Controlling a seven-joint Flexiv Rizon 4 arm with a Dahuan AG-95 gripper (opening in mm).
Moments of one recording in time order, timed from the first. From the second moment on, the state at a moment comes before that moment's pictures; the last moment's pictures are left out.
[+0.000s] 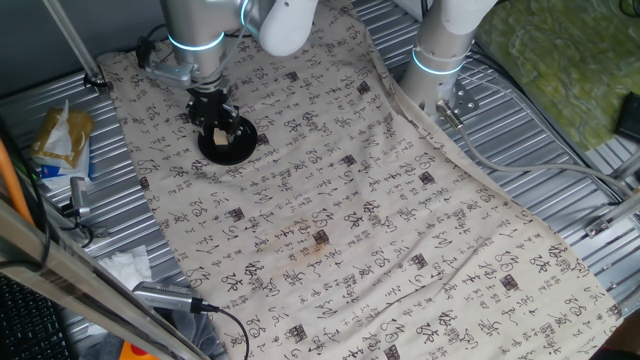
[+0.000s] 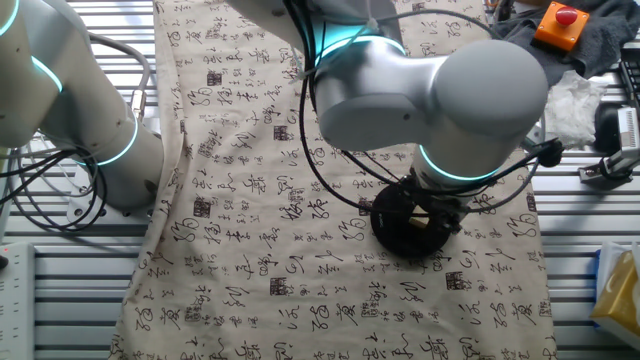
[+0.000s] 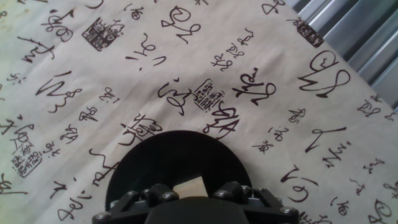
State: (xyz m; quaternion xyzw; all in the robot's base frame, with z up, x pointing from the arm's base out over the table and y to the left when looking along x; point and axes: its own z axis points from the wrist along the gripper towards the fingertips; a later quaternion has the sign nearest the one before) arm 0.543 -0.103 0.046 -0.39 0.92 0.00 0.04
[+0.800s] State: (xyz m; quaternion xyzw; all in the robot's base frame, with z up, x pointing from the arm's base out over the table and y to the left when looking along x) arm 0.542 -0.103 0.046 -0.36 0.93 0.00 0.05
